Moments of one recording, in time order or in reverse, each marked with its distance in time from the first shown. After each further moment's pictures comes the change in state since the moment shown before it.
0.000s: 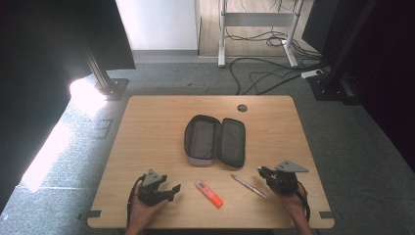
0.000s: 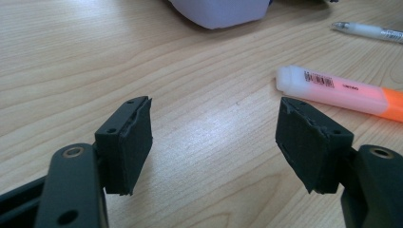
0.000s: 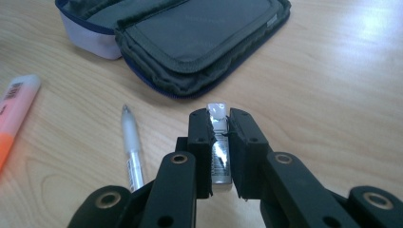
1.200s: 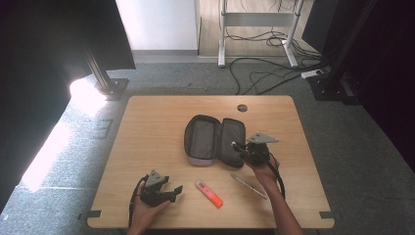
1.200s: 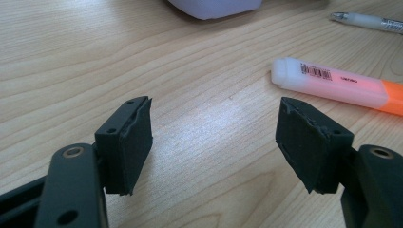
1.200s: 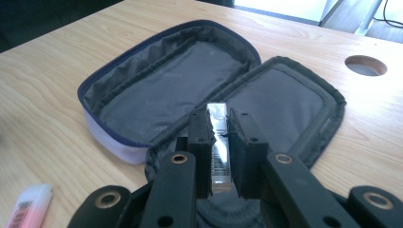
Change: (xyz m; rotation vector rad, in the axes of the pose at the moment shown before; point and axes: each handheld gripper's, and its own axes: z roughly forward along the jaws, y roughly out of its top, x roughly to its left) left arm -0.004 -0.001 0.005 0.020 -0.005 0.002; right arm 0.030 0.088 0.068 -0.051 0.061 -0.048
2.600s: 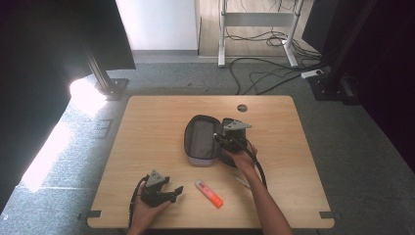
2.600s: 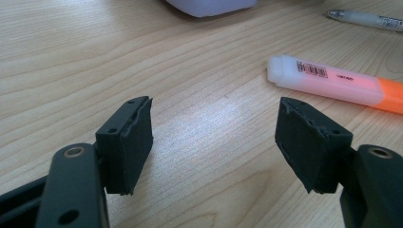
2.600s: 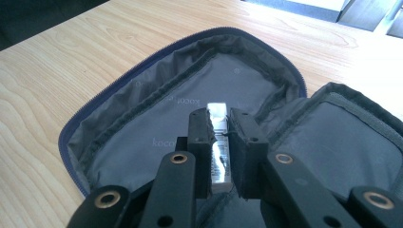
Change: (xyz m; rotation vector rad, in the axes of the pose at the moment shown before) left arm -0.001 0.000 0.001 0.005 -0.013 0.001; right arm 0.017 0.032 0.075 0.057 0.029 -0.008
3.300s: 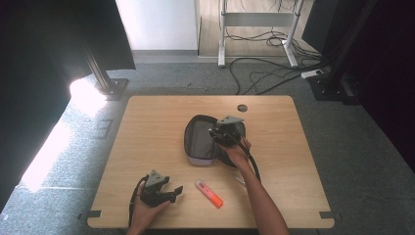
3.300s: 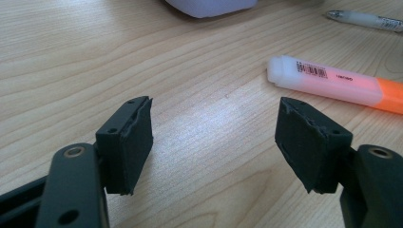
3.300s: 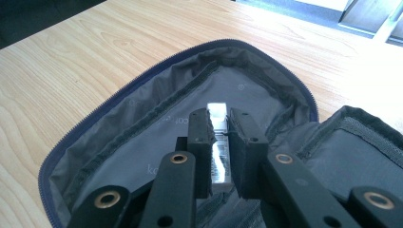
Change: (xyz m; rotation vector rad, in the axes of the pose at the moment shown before) left arm 0.001 0.000 -0.001 0.000 -0.002 0.001; right arm 0.002 0.017 0.025 0.015 -0.002 -0.010
